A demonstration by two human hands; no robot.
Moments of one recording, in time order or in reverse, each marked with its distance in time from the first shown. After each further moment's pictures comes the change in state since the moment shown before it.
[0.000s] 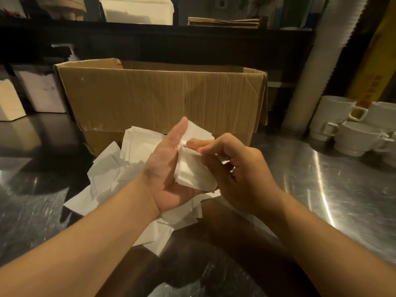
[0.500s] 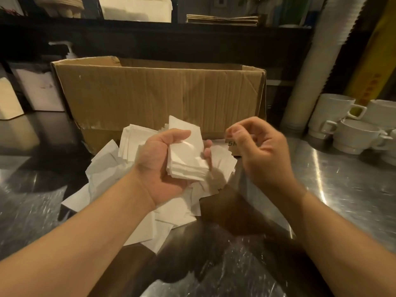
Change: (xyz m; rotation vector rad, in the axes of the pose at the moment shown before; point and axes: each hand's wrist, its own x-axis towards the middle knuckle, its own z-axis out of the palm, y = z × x) left_hand 0.006 0.008 -0.011 -0.162 0.025 -0.001; right_hand 0.007 0.013 -0.022 0.052 0.299 0.328
